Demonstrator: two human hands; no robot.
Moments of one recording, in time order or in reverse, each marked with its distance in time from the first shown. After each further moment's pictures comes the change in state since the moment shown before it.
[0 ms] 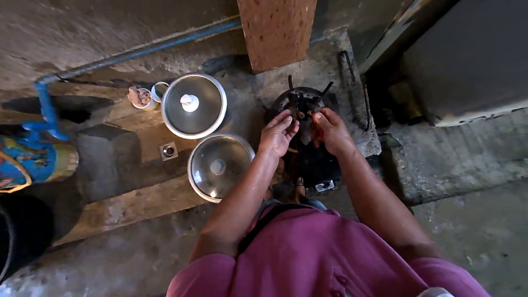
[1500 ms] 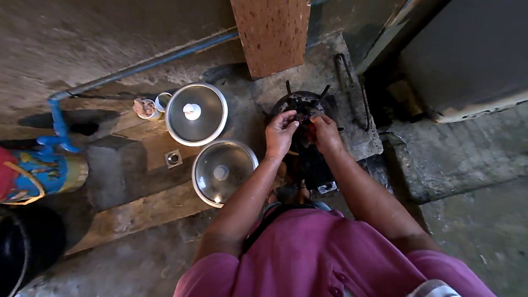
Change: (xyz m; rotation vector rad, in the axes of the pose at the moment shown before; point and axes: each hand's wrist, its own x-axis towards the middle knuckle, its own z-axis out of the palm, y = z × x) left_hand 0.014 -0.011 -0.004 0.738 -0.102 0.543; right_hand 0.016 0.010 0.025 0.194 0.266 0.149
